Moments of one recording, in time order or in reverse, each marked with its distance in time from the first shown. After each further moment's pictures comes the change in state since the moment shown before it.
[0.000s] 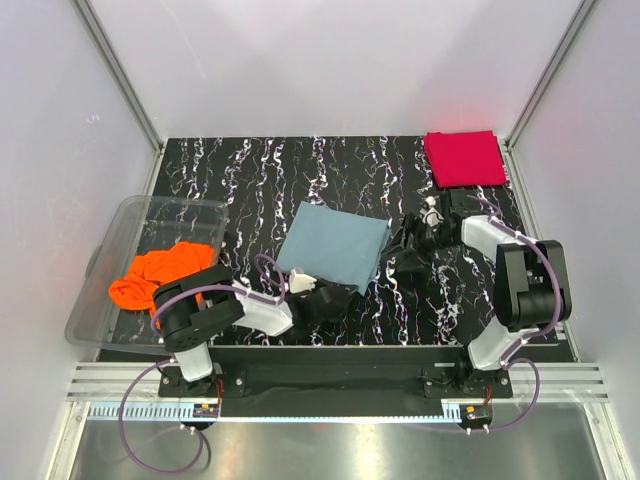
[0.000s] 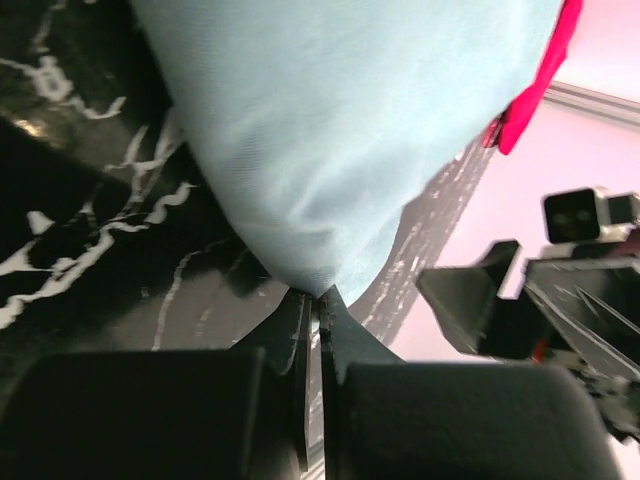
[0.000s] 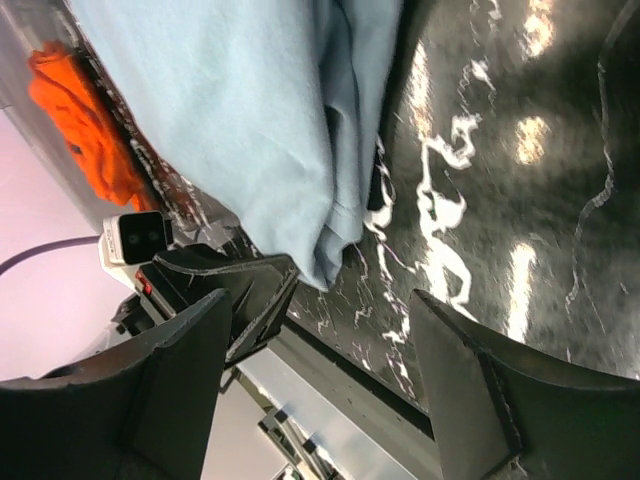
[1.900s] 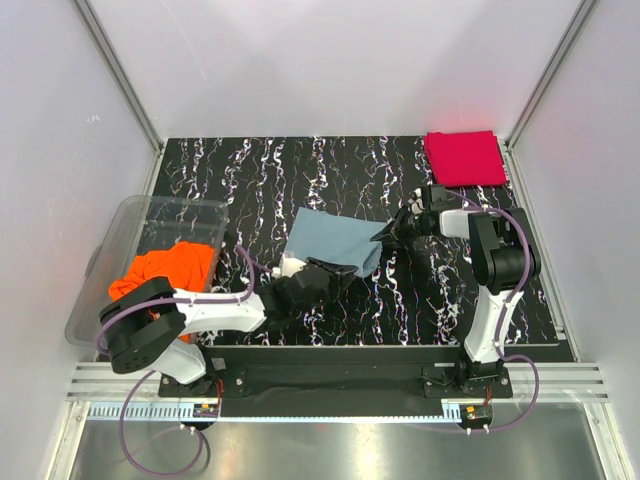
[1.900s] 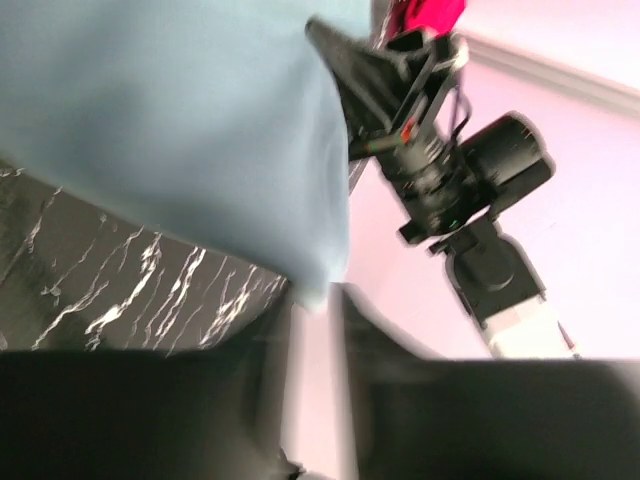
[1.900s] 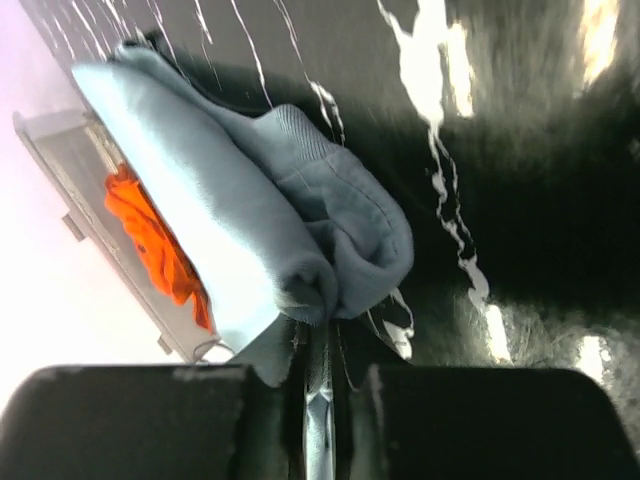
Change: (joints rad) left arm 0.075 -0.296 -0.026 -0.076 0.133 0.049; right arm 0.058 0.323 0.111 0.427 0.016 0.297
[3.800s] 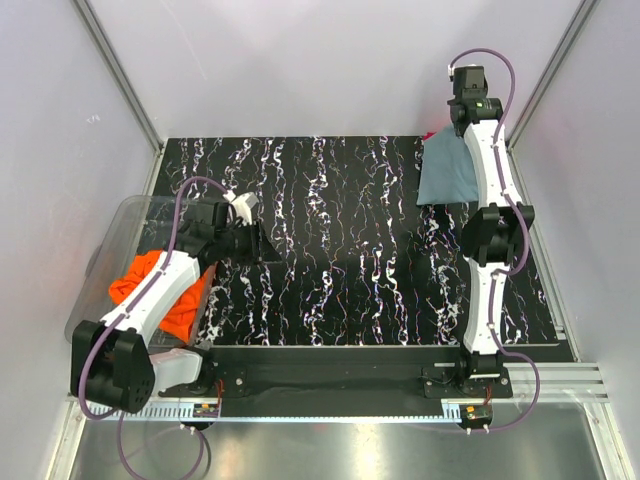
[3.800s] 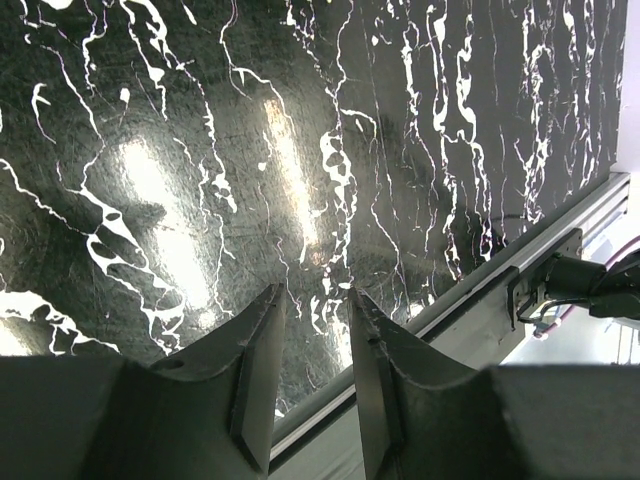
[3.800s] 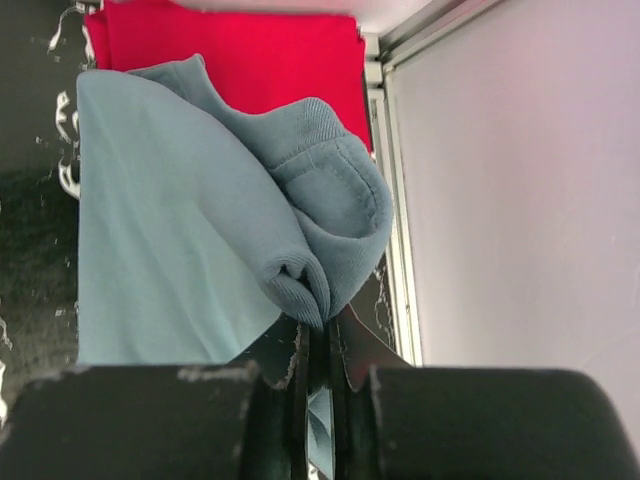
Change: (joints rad) left arm 0.832 -0.253 0.216 -0.784 0.955 1.590; right arm -0.082 0.340 1.471 -0.849 1.171 -1.027
